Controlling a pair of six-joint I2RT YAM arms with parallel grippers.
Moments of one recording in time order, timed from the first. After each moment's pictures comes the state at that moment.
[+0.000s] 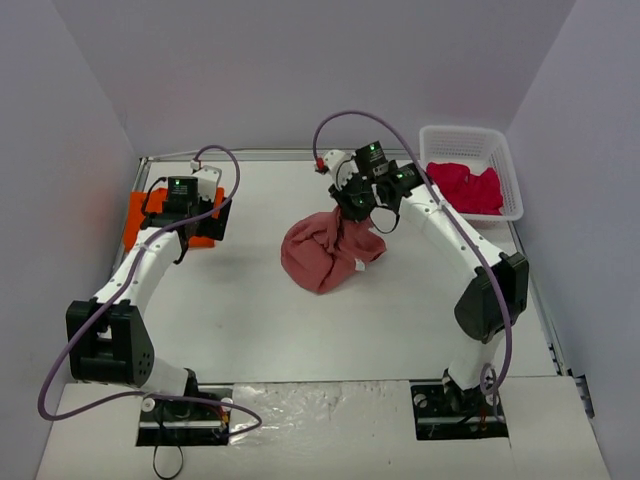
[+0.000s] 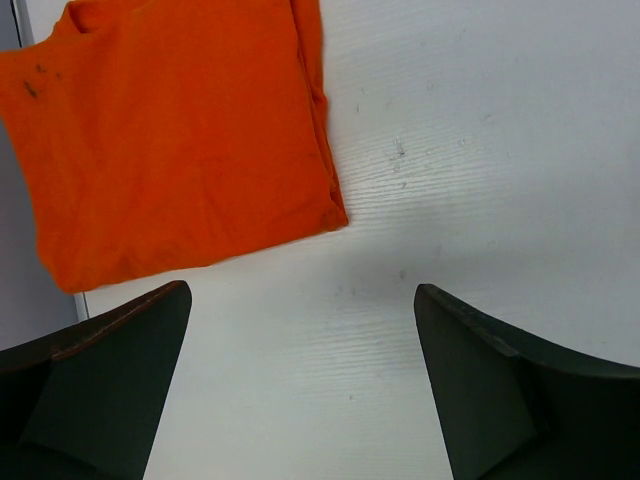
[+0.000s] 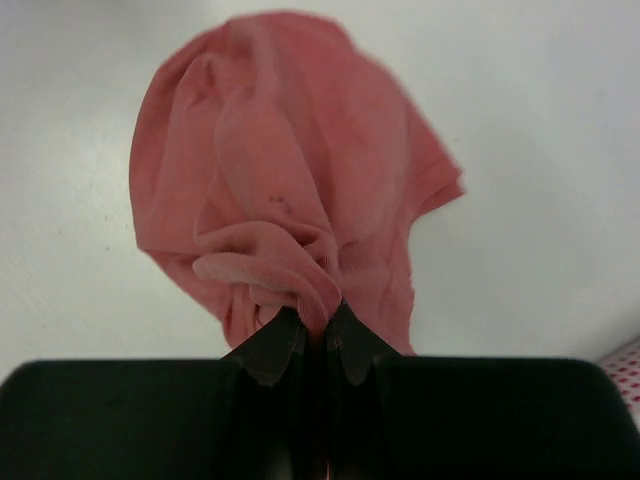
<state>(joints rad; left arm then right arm) -0.10 1.44 1.14 -0.43 -0.09 0.20 0.53 1.77 1.75 -0.81 -0.21 -0.37</state>
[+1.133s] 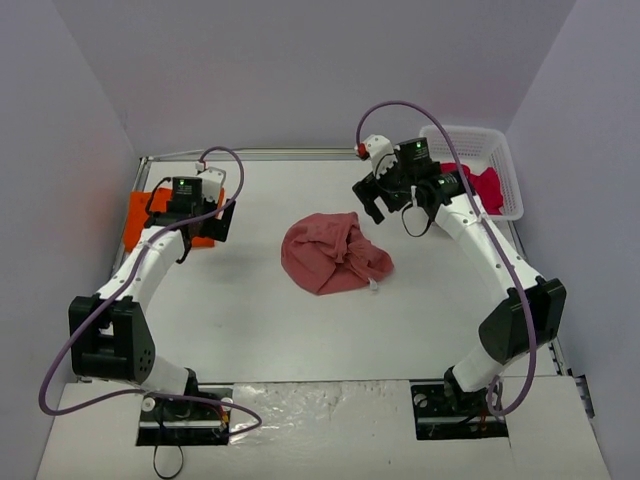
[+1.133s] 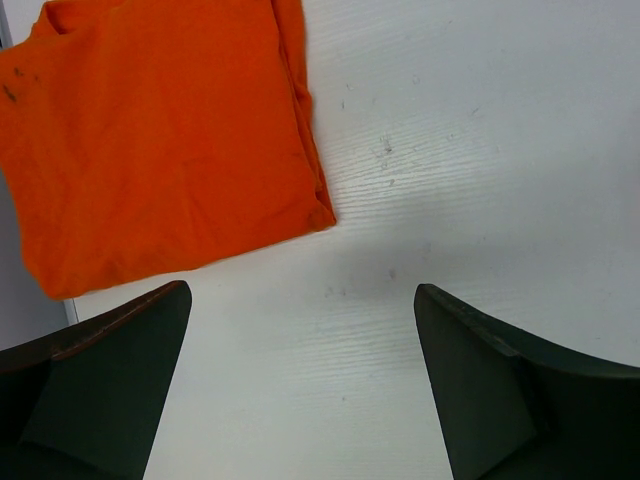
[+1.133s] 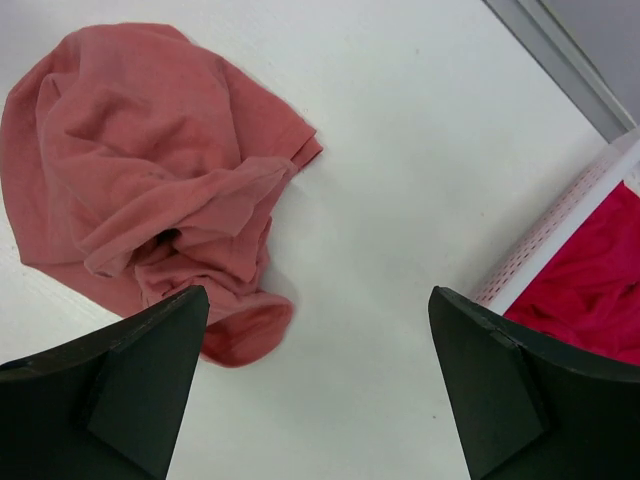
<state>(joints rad) -0.12 1.46 1.14 -0.43 -0.08 0.20 0.38 1.61 1.58 -0.69 -0.12 -0.38</state>
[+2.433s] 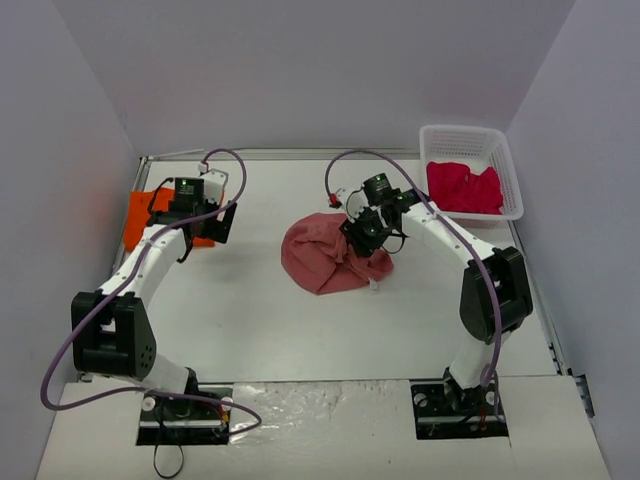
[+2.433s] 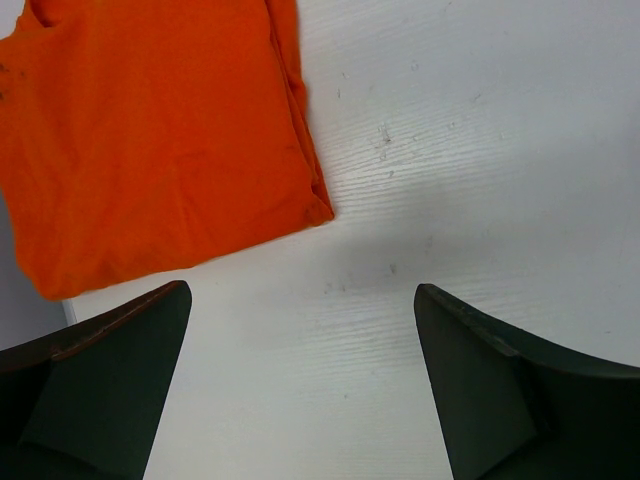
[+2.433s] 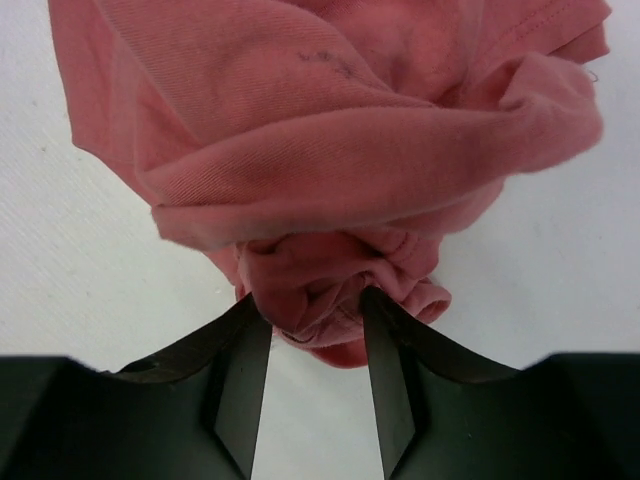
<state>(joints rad) -0.12 1.48 1.14 -0.44 -0.08 0.22 0.46 1.74 1.38 -0.73 -0.24 -0.42</state>
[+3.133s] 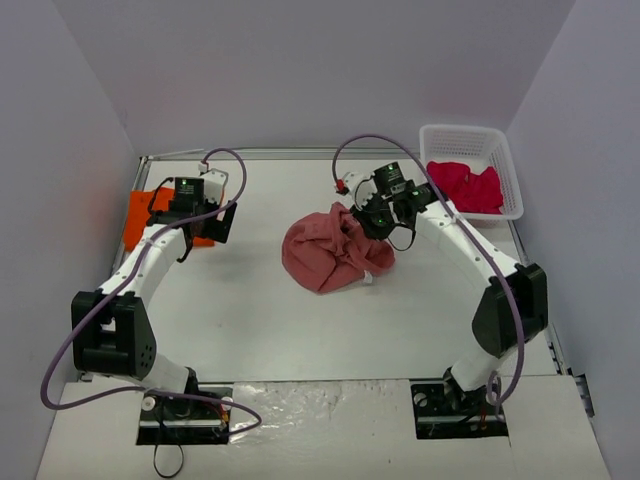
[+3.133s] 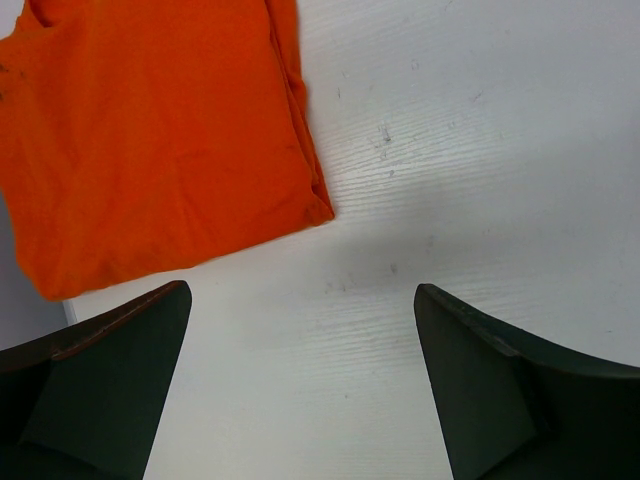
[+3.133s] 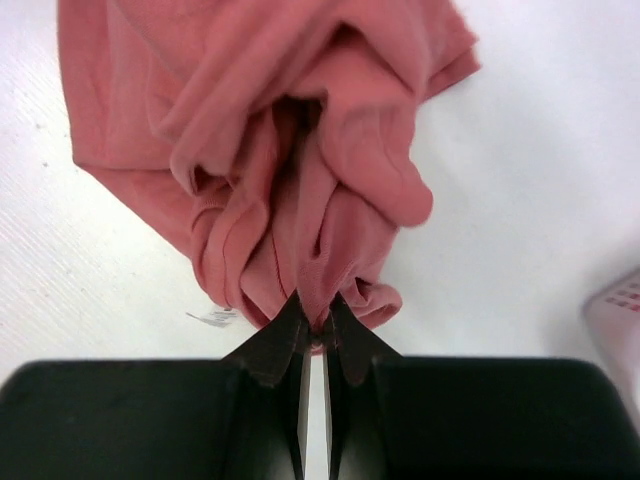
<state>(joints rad) -0.12 1.48 1.14 -0.44 -0.08 0.22 0.46 1.68 1.43 -0.77 -0.18 -0.42</state>
